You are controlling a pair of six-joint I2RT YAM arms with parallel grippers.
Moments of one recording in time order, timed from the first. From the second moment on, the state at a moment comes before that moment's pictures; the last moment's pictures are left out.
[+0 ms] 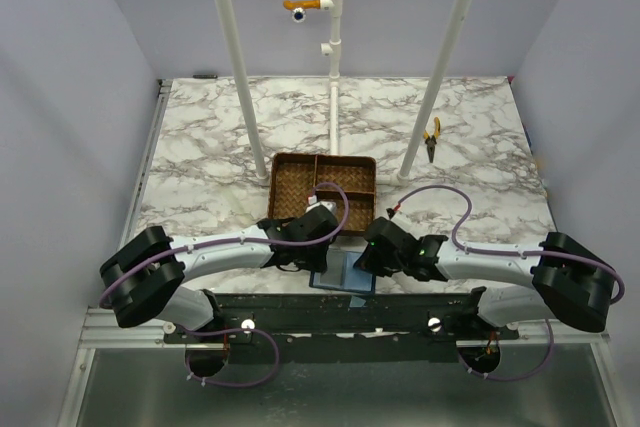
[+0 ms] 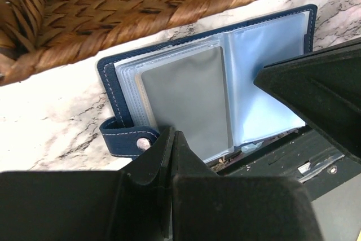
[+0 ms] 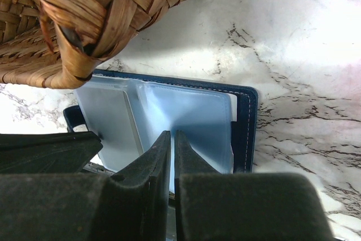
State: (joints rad) left arm -1.03 1.39 0.71 -0.35 -0.02 -0.77; right arm 1.02 1.30 0.50 -0.15 0.17 1.29
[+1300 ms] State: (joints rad) left arm -1.03 1.40 0.70 -0.34 -0.03 -0.76; right arm 1.02 1.35 0.54 -0.13 0.14 1.23
